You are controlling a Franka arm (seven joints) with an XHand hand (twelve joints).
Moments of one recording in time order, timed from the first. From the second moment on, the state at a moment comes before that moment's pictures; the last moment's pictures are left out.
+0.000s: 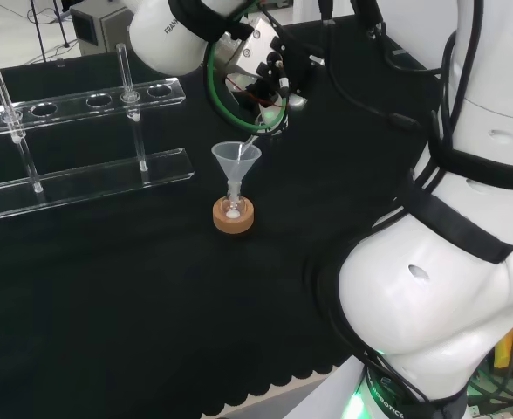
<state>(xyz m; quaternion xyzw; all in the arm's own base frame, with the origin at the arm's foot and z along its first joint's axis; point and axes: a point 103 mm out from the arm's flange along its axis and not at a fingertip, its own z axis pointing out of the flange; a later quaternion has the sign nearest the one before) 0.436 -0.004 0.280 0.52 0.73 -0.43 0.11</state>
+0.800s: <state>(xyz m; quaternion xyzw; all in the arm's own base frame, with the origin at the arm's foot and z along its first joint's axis) 0.434 0.002 0.286 0.52 0.72 -0.45 0.13</state>
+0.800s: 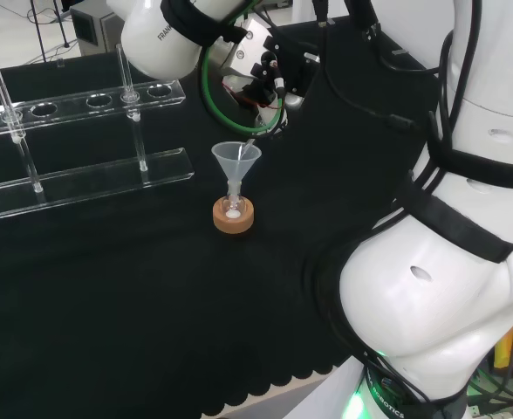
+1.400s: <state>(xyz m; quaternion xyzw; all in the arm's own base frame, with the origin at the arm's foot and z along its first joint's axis) 0.433 0.011 0.289 0.51 0.71 -0.47 0.15</state>
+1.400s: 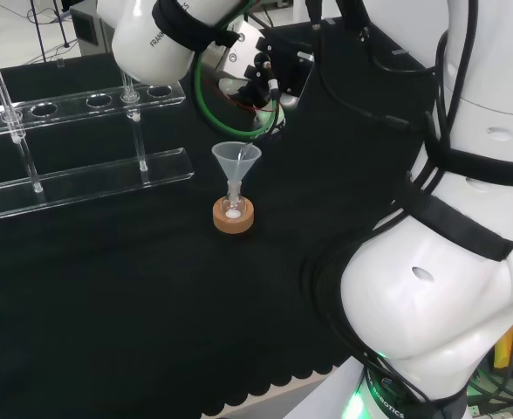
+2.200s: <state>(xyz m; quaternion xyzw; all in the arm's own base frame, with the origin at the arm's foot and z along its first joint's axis) 0.434 0.018 0.290 0.50 0.69 -0.49 0.16</state>
